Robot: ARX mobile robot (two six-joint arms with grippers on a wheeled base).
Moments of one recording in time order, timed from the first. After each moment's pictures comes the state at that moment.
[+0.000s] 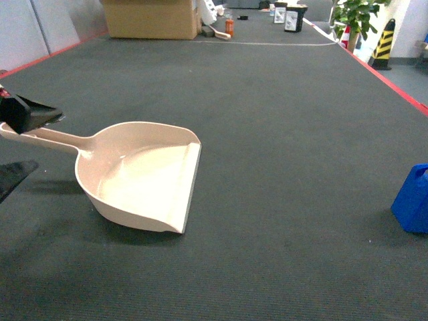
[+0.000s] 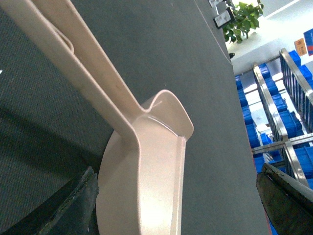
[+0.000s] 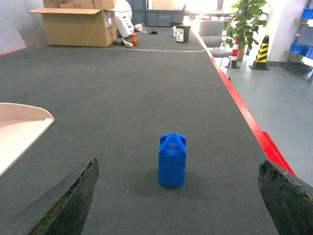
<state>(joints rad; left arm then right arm) 0.11 1.83 0.61 0.98 0.35 -0.86 0.00 0.00 0.01 0.00 0.00 0.00</state>
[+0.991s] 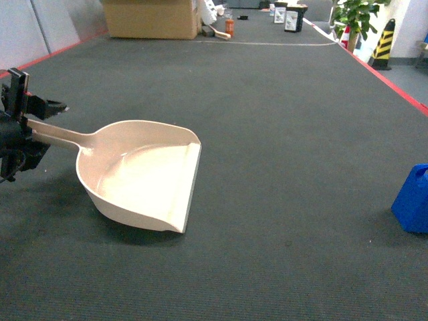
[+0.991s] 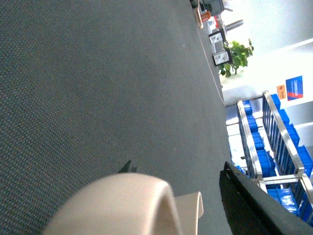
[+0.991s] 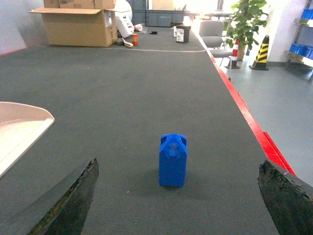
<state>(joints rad) 0.16 2.22 1.06 1.02 0.35 -1.05 0.00 0.00 0.01 0.00 0.00 0.00</state>
